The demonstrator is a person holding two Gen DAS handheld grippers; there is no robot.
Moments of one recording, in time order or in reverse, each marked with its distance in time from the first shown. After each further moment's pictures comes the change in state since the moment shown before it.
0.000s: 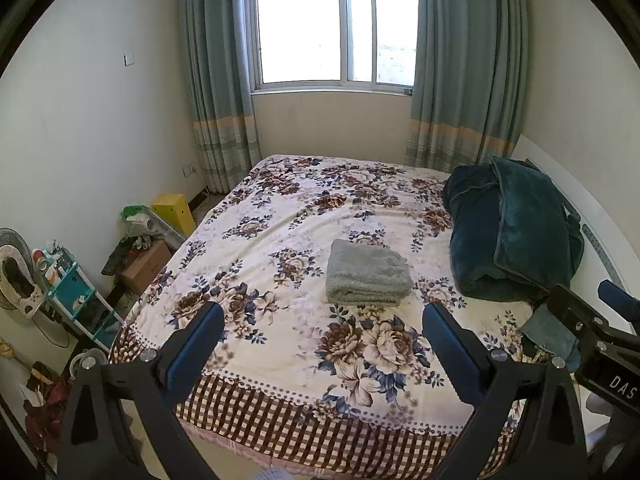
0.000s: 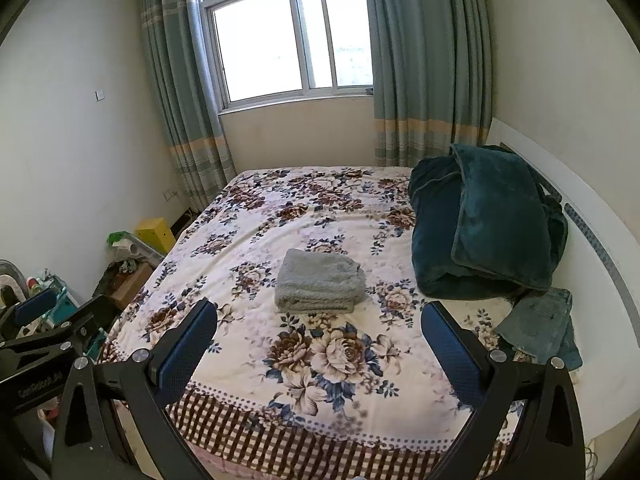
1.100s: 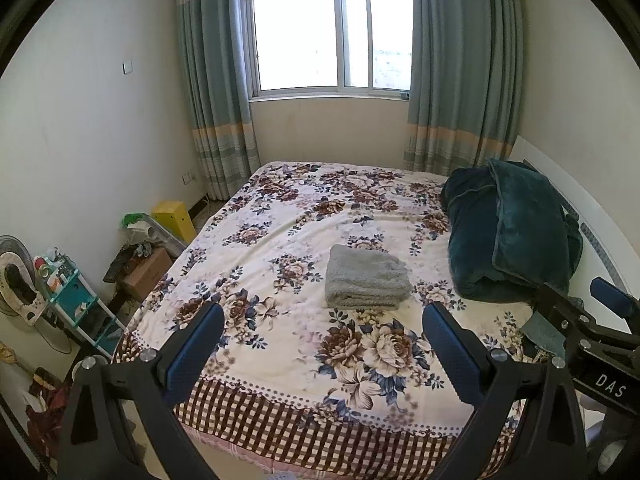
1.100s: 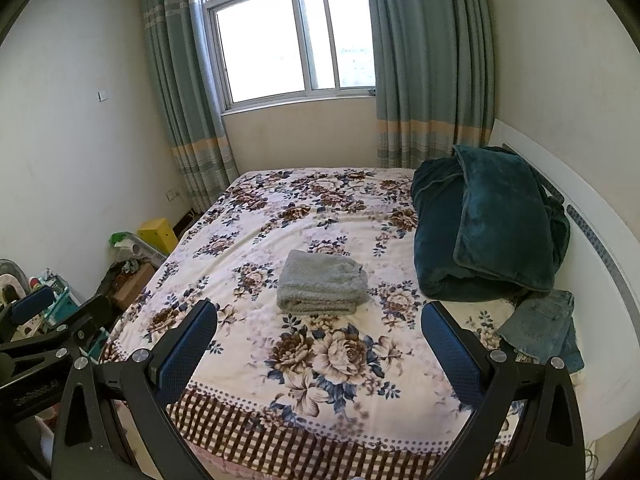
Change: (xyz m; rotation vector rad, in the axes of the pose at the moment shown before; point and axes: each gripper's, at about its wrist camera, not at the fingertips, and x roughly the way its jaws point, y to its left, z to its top) left arm -0.004 -0.002 0.009 0.023 -0.019 -0.002; right arm 0.006 0.000 0.001 0.001 -0.001 0.011
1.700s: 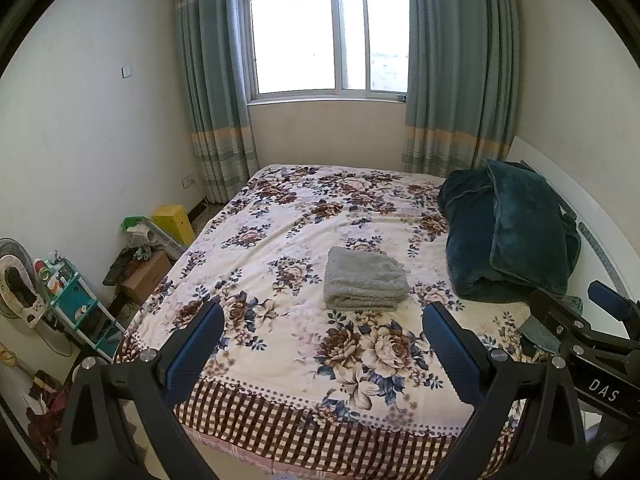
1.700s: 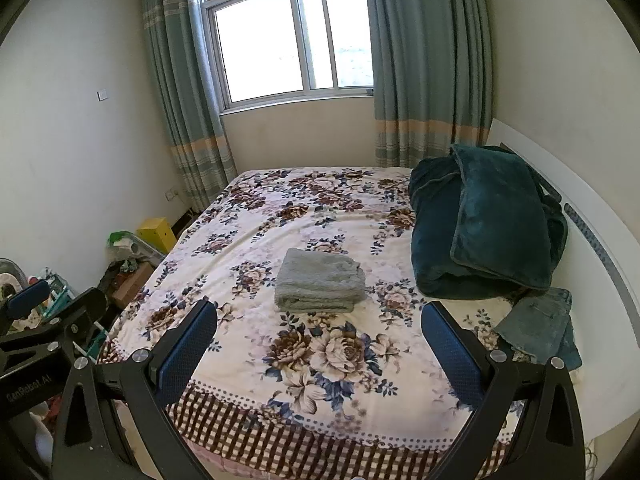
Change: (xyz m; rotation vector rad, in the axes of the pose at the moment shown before) left arm -0.001 -0.004 0.001 0.002 -0.002 -0.004; right arm -0.004 -0.004 -0.006 0.002 -0.003 -0.013
